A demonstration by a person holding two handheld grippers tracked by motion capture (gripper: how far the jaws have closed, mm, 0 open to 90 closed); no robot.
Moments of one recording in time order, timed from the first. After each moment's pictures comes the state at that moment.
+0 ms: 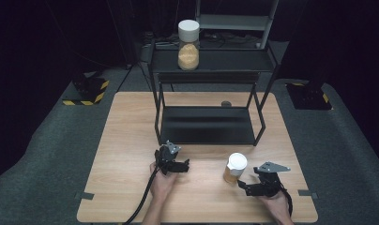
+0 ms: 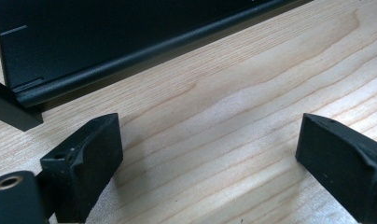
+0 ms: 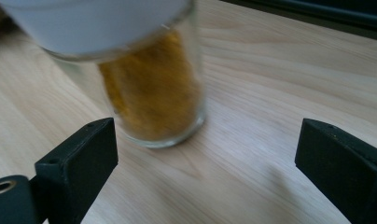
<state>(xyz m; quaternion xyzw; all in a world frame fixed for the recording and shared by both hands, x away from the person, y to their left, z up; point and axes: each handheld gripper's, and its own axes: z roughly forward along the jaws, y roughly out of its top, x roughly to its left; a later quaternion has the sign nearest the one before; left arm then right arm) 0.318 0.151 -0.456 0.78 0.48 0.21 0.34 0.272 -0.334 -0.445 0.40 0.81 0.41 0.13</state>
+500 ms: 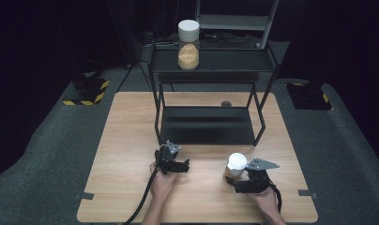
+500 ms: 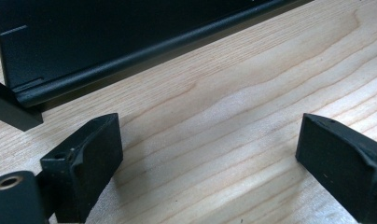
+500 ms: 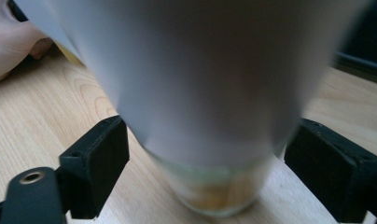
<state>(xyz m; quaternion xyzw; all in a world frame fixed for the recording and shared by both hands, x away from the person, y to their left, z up) 0.318 0.151 -0.456 0.78 0.48 0.21 0.34 0.280 -0.308 -0.440 0.36 0.81 0.45 0.13</state>
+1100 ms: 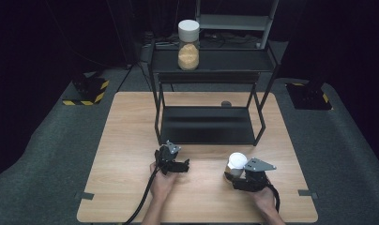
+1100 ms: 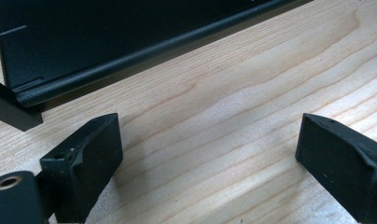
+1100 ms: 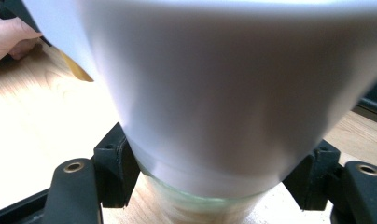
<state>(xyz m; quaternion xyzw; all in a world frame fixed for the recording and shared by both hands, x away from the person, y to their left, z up) 0.319 0.151 -0.456 0.78 0.48 0.21 0.34 0.270 -0.299 -0.445 0.34 0.81 0.45 0.18</state>
